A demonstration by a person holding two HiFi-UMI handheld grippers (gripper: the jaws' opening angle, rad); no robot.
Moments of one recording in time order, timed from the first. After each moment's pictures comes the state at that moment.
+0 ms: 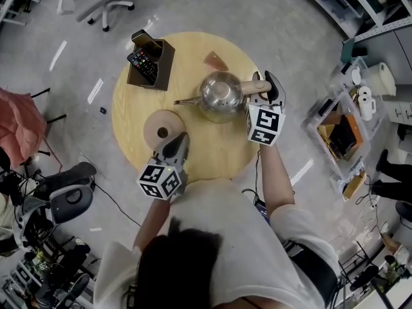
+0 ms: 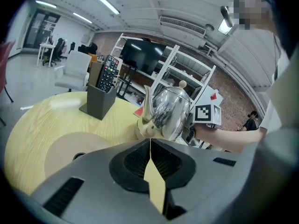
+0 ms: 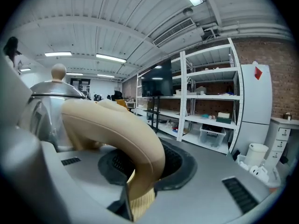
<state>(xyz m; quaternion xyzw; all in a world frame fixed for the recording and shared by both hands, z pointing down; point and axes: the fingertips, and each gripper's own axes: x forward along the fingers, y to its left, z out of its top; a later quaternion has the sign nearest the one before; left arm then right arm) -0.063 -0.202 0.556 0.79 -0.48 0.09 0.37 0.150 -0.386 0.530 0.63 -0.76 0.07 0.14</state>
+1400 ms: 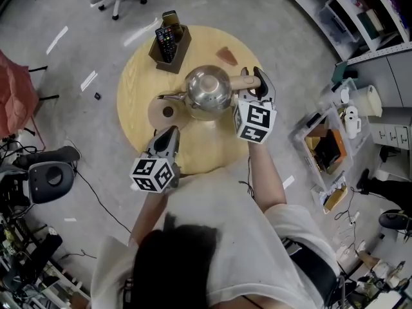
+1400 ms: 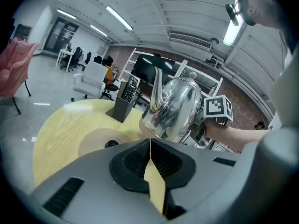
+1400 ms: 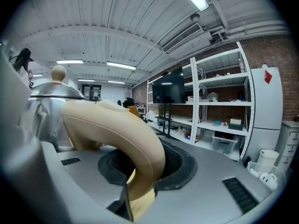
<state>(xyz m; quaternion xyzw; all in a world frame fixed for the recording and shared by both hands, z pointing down) -0.112 -0.145 0.540 0.75 -0.56 0.03 0.35 0.069 -0.340 0.463 0.59 -0.80 0.05 0.11</state>
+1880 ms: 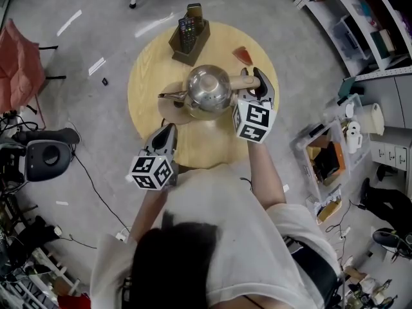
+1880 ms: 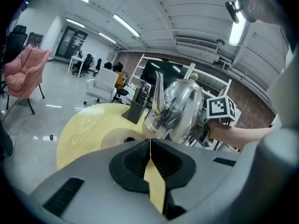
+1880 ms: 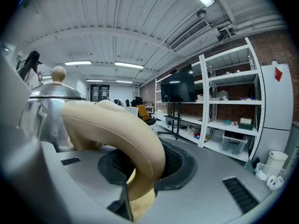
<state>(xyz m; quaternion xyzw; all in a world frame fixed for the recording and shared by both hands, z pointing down) -0.146 -0.110 0.539 0.71 -0.61 0.02 0.35 0.023 -0.321 0.469 0.55 -0.83 0.05 0.12</state>
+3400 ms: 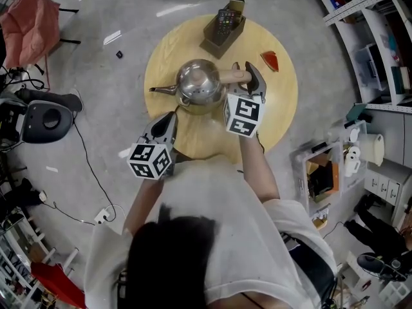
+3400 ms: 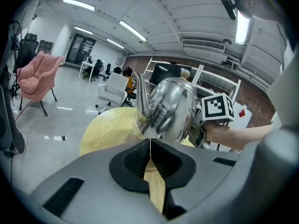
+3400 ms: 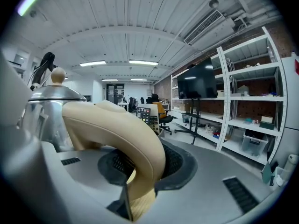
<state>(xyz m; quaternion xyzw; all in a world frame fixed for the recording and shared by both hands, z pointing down) -0.191 -0.091 0.540 0.67 -0.66 0.02 0.34 -0.086 -0.304 0.491 0.46 -0.88 0.05 0.14</state>
